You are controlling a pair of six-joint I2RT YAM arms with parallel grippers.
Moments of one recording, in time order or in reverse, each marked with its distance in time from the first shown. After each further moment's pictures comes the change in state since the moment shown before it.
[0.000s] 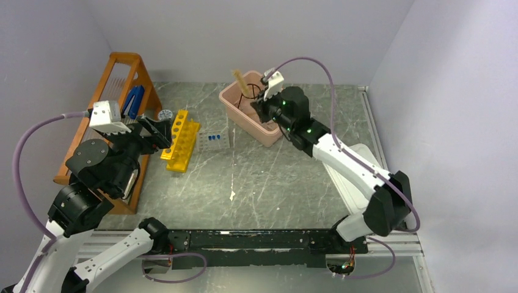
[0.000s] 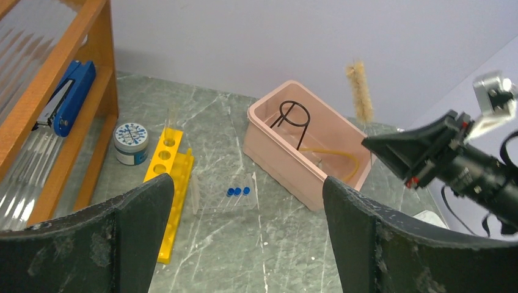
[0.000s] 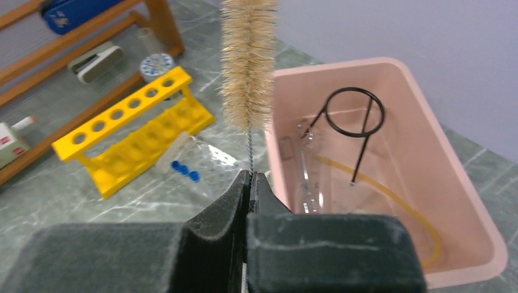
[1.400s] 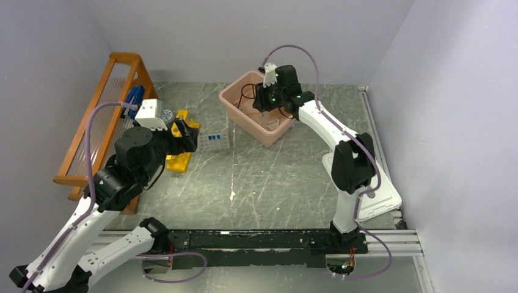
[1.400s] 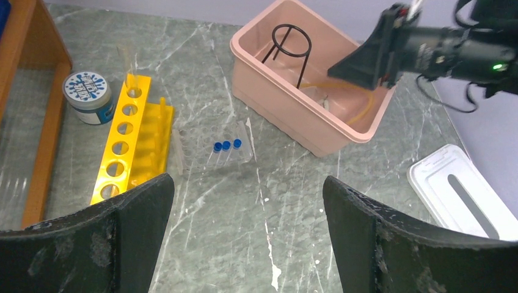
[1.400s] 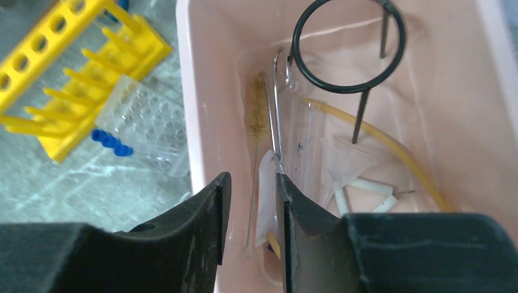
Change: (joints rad) left arm 0.000 0.099 -0.153 0.047 0.129 -0.023; right arm -0.248 0.514 0.442 -0.351 -0.315 -0.010
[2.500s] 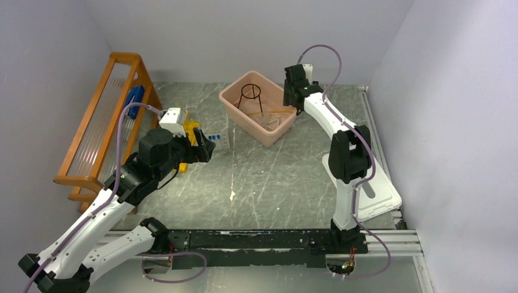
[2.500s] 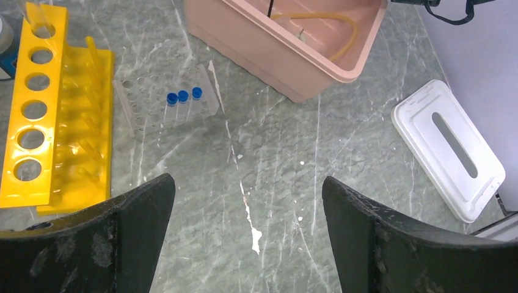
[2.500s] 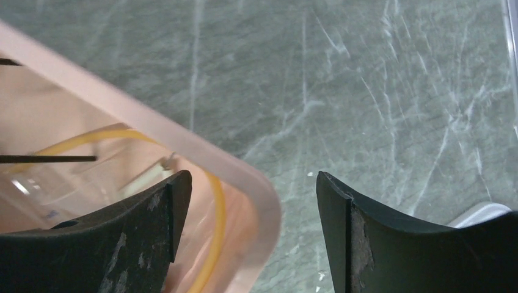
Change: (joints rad) left arm 0.000 0.047 -0.146 0.058 0.187 -0.067; right arm -0.101 0.093 0.119 -0.241 0.786 0.281
